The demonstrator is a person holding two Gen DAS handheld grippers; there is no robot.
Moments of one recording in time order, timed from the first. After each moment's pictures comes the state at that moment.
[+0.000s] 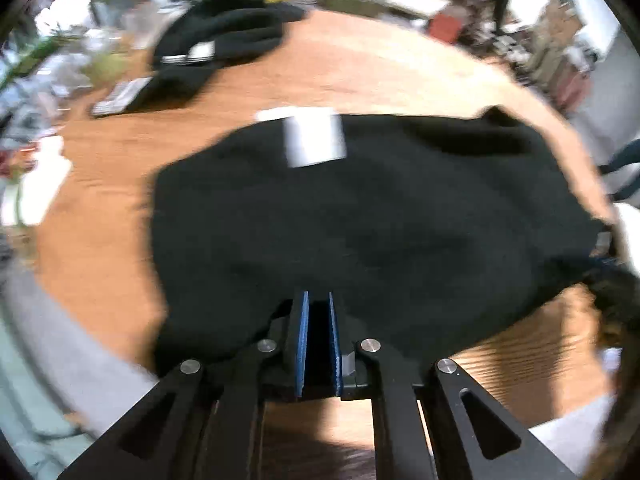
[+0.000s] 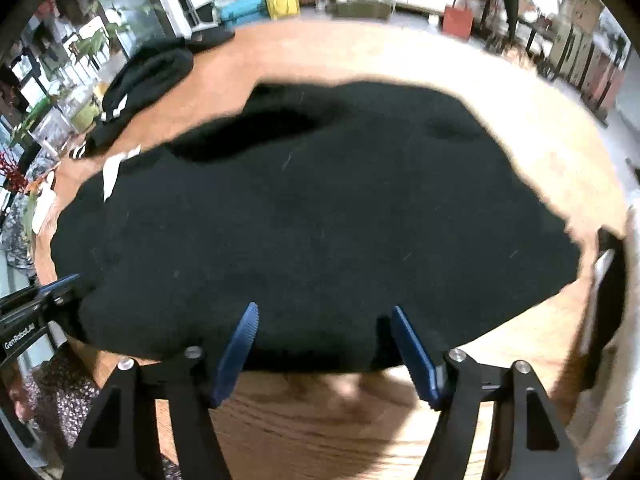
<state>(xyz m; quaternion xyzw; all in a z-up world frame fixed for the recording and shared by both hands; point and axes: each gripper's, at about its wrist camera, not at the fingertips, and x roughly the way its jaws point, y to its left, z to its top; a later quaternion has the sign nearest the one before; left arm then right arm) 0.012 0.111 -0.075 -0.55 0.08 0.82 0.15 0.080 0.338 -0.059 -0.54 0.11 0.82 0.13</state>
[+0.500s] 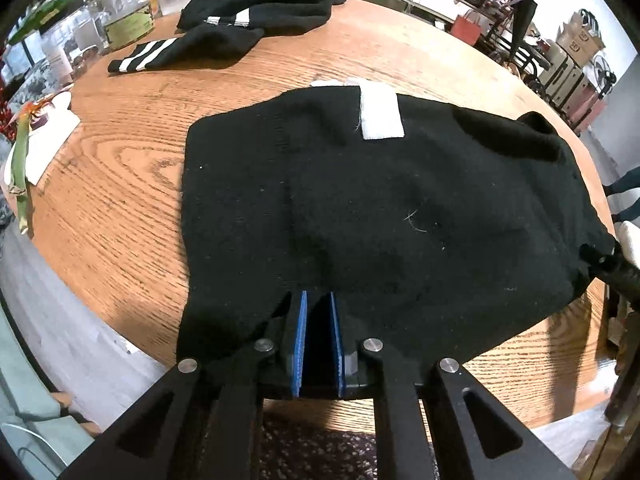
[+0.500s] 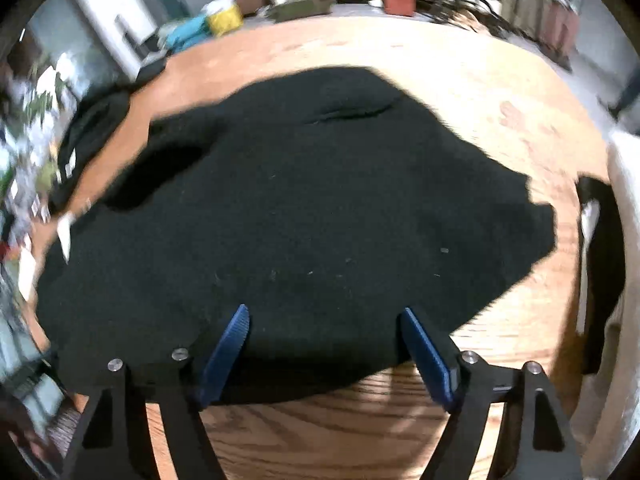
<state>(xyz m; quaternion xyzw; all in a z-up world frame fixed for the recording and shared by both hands) -0.002 0.095 -0.095 -0.57 0.03 0.81 0.16 0.069 0.389 -0.085 -0.51 0.23 0.80 0.19</state>
